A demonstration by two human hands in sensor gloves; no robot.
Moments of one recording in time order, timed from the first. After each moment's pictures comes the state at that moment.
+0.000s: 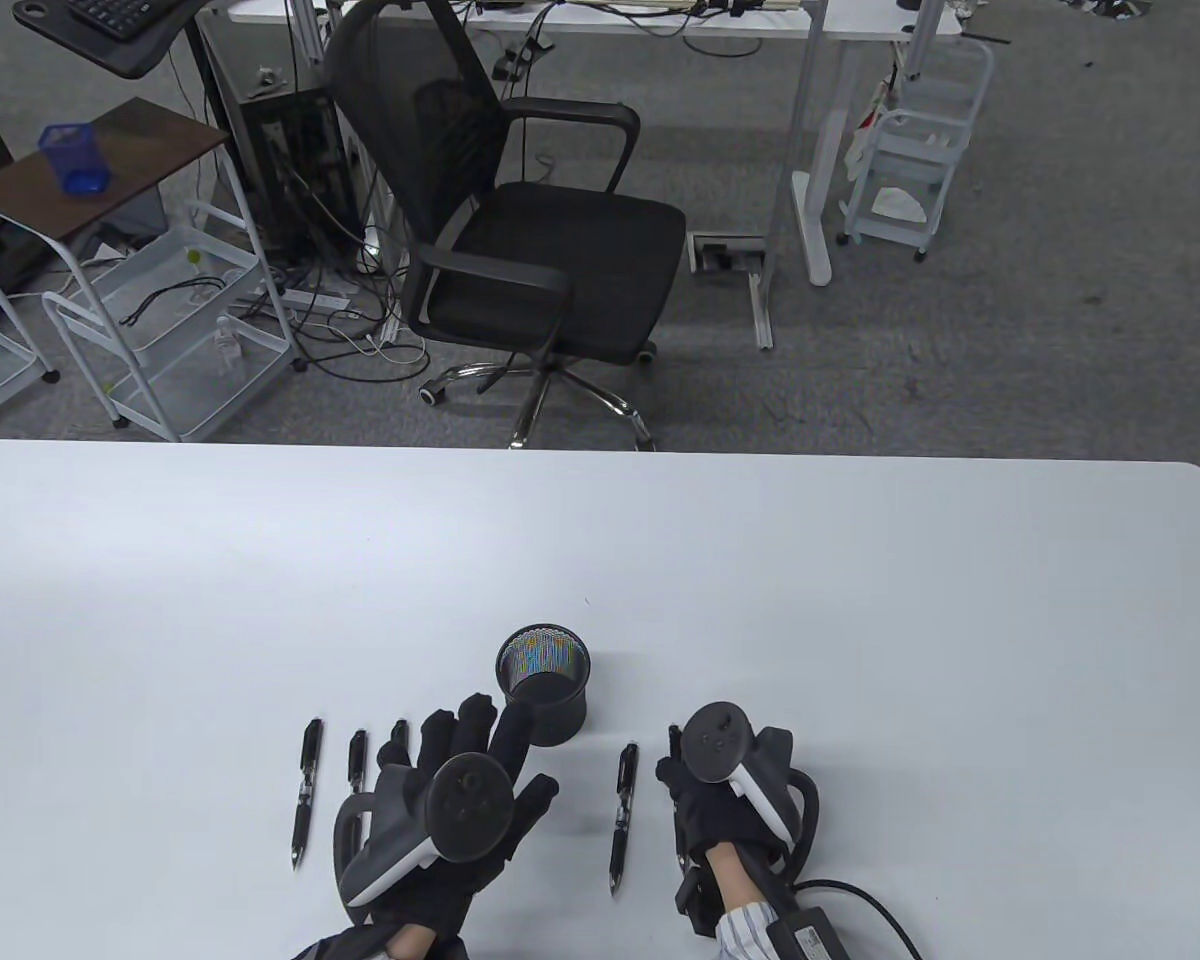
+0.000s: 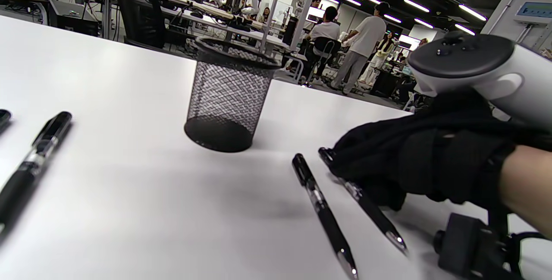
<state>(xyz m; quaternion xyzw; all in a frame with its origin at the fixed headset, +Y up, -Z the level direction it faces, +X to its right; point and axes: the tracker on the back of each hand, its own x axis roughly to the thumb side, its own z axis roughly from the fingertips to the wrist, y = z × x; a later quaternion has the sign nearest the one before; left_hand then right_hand) -0.145 -0.687 -0.226 -0.10 -0.12 0.14 0.98 0.106 -0.800 -0.300 -0.04 0.14 0.97 0.20</state>
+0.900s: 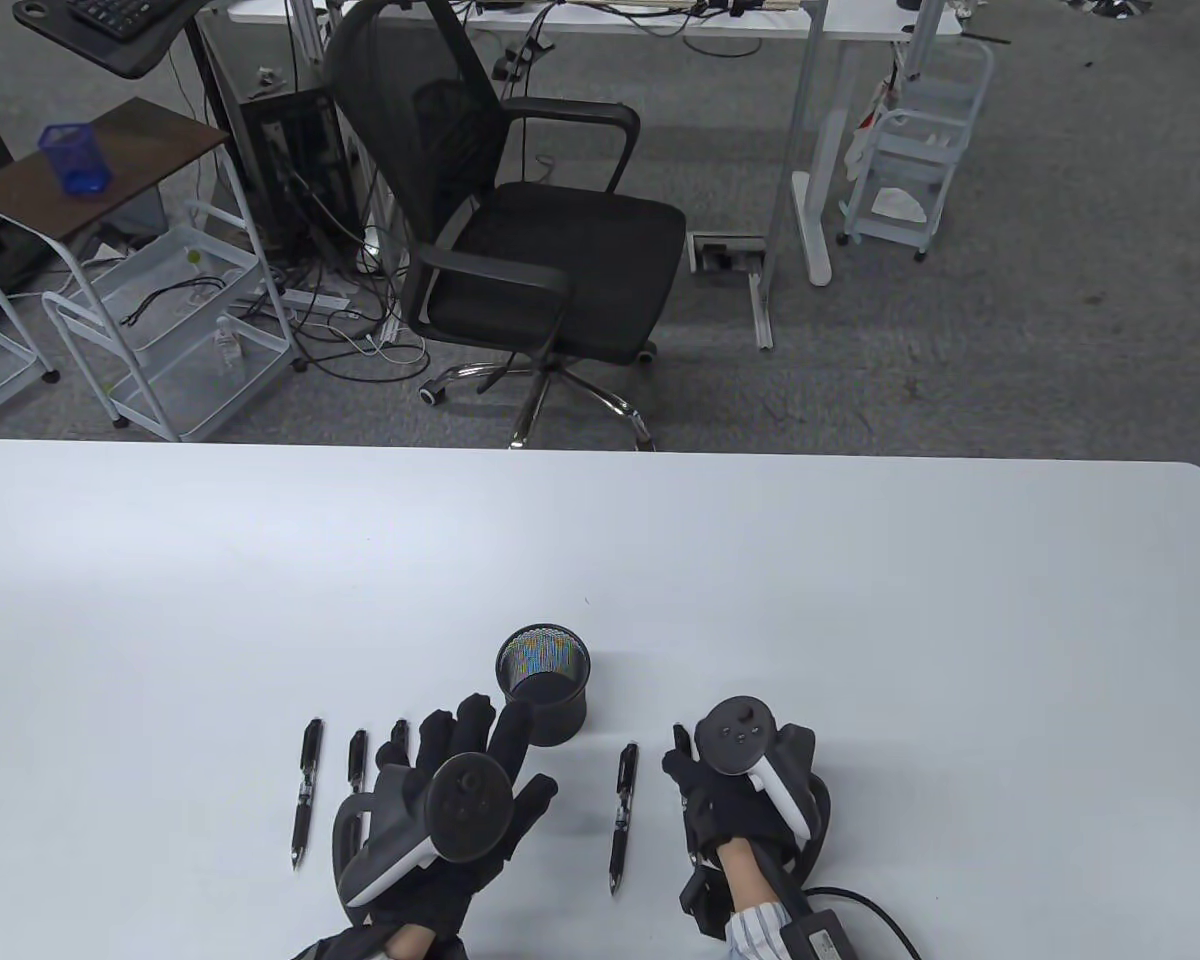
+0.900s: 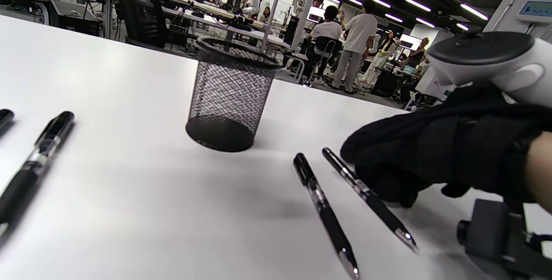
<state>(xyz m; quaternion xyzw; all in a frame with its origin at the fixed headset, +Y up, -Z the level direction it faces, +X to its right) -0.145 -0.686 -0.226 -0.10 -0.11 0.14 0.98 0.122 -0.789 -0.297 -0.06 0.16 0.95 0.27</state>
